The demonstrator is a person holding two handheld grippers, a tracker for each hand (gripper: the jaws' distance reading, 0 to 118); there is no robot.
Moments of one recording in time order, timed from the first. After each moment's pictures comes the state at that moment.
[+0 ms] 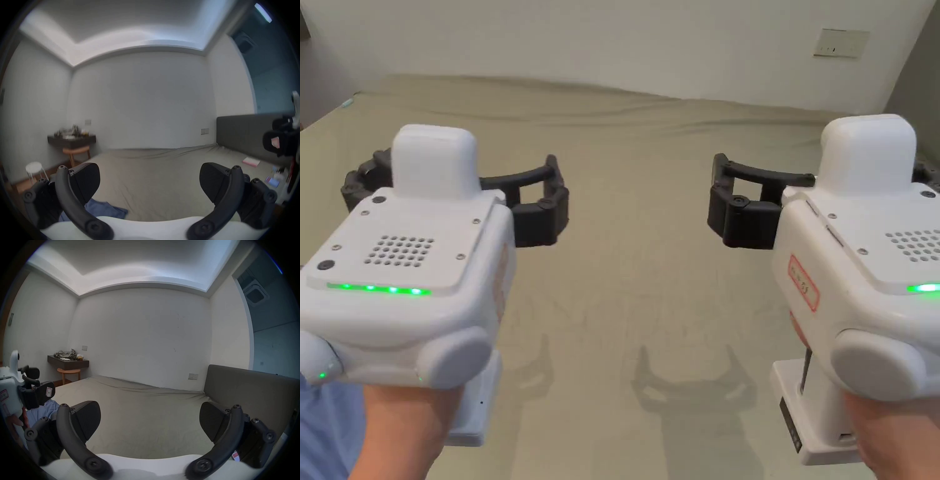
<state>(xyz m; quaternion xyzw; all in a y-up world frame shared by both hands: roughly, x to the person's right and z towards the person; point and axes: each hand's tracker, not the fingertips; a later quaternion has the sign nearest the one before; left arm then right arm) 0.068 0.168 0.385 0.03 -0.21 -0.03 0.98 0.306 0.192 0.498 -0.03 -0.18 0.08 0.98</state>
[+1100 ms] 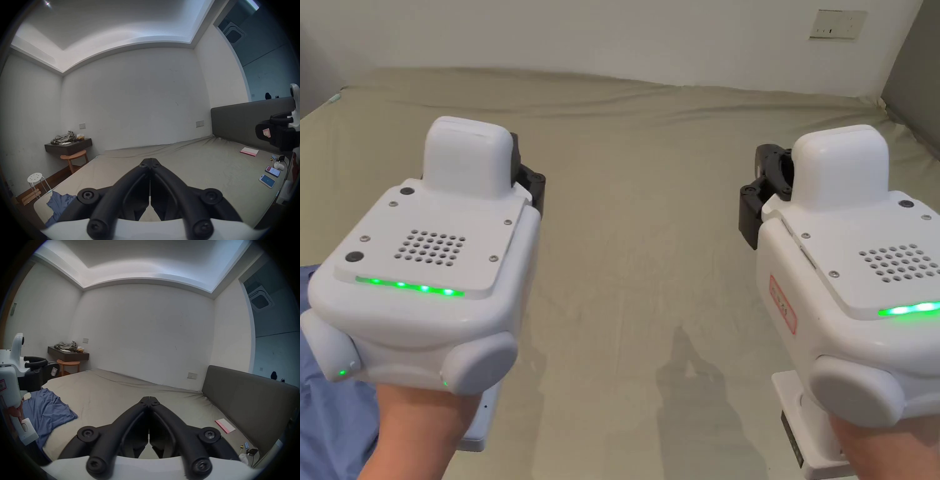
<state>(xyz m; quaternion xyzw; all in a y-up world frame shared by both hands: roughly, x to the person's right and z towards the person) 0.094 0.167 0.381 0.01 -0.22 -0.06 0.97 0.308 0.179 0.501 -0.05 -0.18 0.10 0.98</state>
